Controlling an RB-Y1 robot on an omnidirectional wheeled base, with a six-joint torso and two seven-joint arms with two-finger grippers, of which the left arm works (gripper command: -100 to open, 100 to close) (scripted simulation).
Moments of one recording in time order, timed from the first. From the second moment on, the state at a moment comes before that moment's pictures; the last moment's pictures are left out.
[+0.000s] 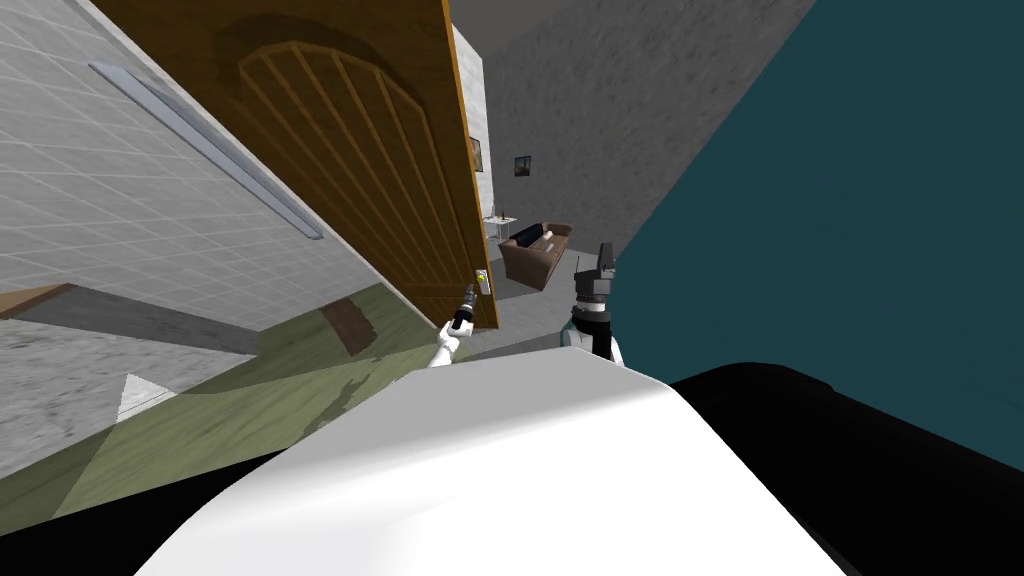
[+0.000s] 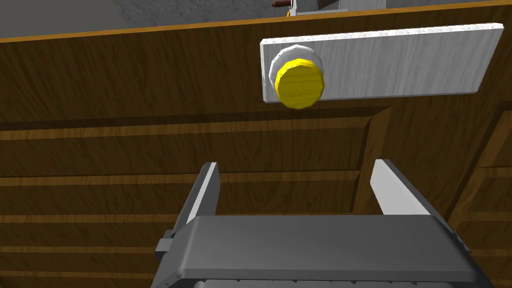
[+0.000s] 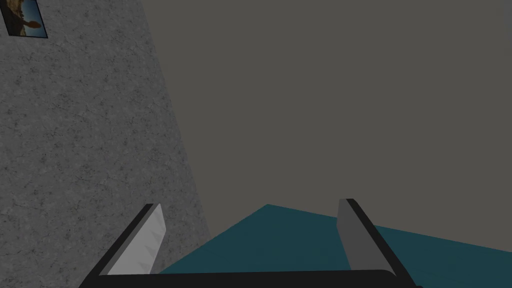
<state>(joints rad) -0.30 0.05 0.02 -0.92 -0.18 -0.37 0.20</state>
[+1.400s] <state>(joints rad) -0.29 0.05 0.04 -0.91 -0.18 -0.40 0.19</state>
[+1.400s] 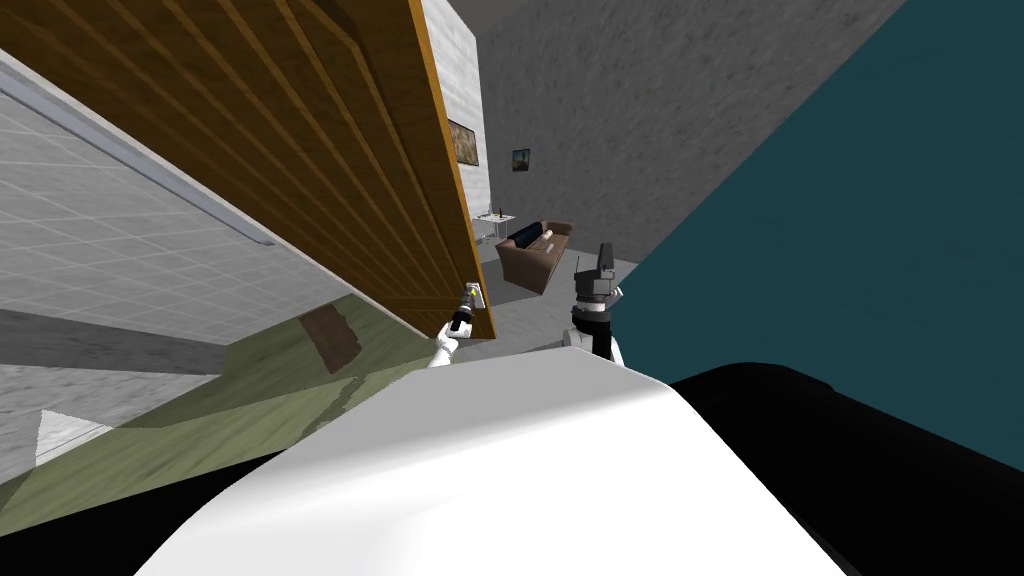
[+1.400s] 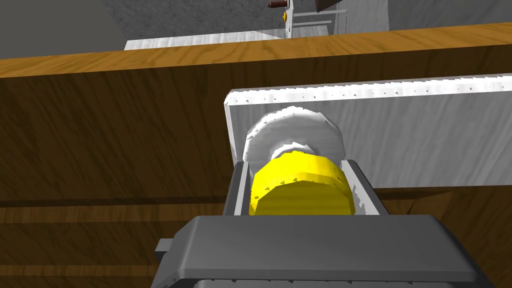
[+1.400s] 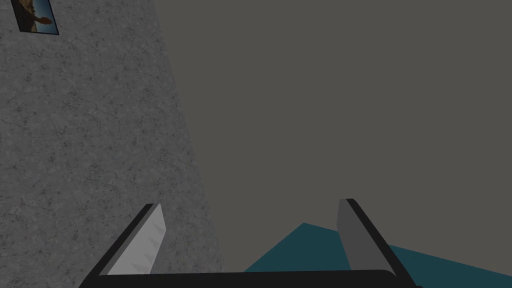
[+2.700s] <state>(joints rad) -0.29 0.09 0.17 -0.91 -0.15 -0.39 0.13</state>
